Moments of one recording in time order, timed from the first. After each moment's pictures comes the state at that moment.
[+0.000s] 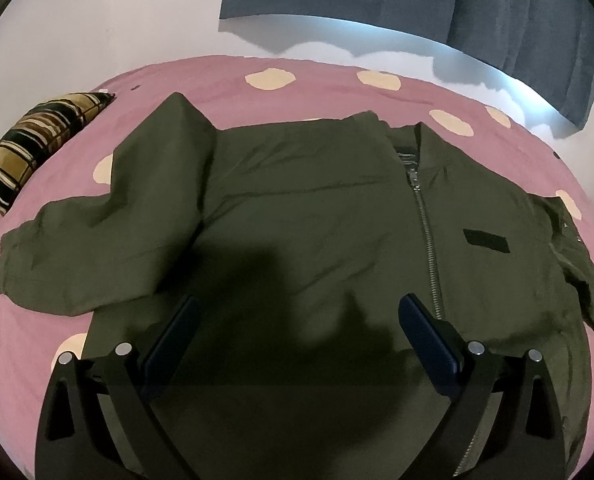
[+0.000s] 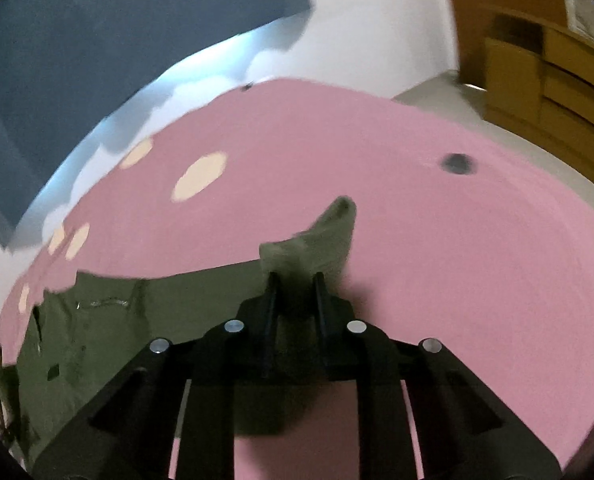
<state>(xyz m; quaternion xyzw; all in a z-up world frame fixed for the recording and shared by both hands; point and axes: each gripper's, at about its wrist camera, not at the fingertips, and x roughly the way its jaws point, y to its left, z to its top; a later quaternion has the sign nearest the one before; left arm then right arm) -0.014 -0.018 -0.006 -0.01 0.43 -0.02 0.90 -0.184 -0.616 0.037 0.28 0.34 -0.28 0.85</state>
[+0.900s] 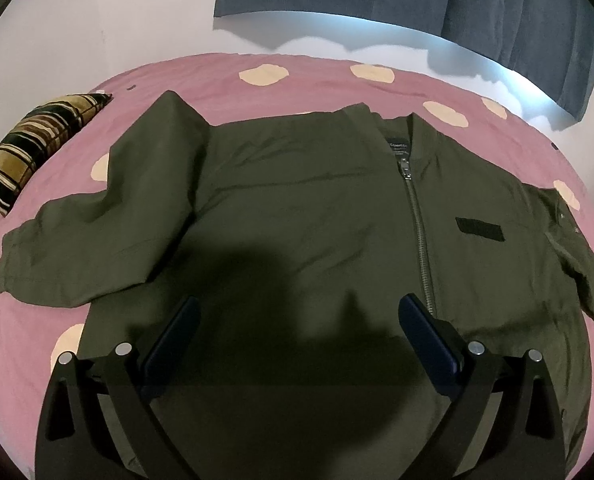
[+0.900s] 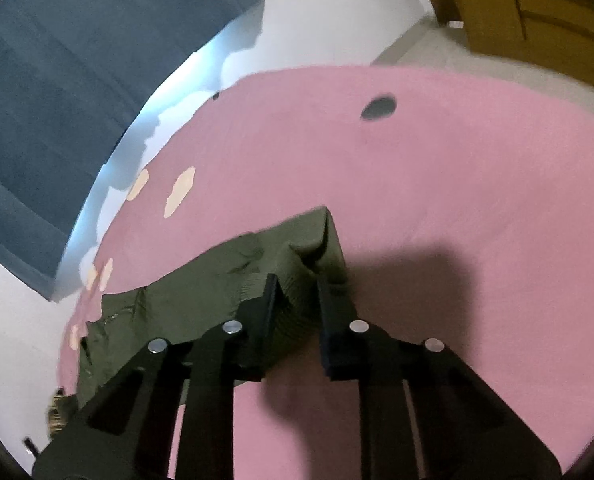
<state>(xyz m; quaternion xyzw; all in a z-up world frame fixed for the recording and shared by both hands) -0.020 -0.030 -0.006 0.00 0.43 -0.02 0.90 -0.237 -0.681 0.010 0.39 0.33 -0.23 0.83</state>
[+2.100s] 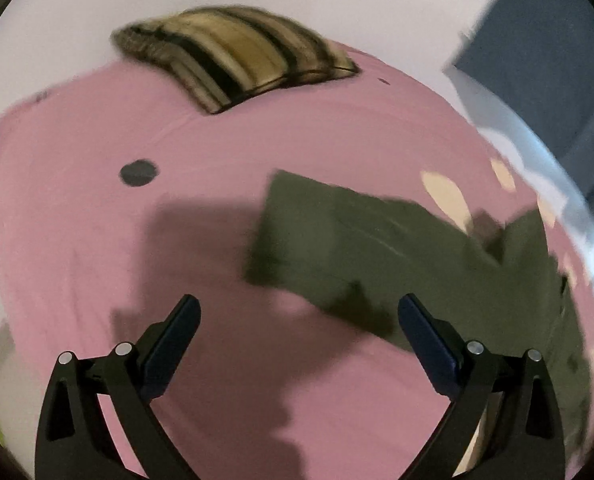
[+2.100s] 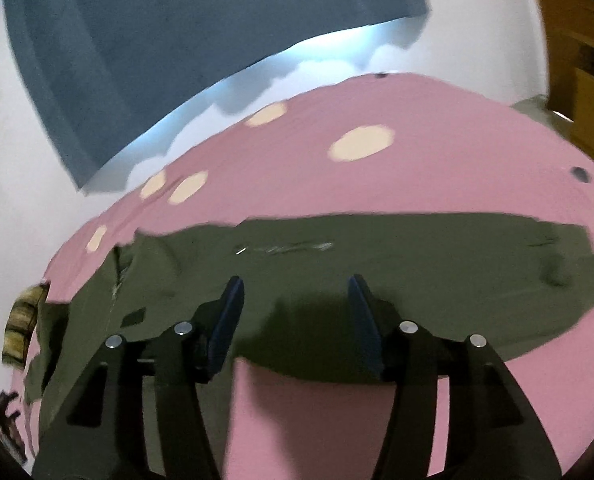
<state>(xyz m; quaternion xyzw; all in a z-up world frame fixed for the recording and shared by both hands) -0.059 0.364 -0.020 -0.24 0.41 0.14 0.87 -0.116 -0.465 0.053 0.23 0.36 -0.09 0.90</state>
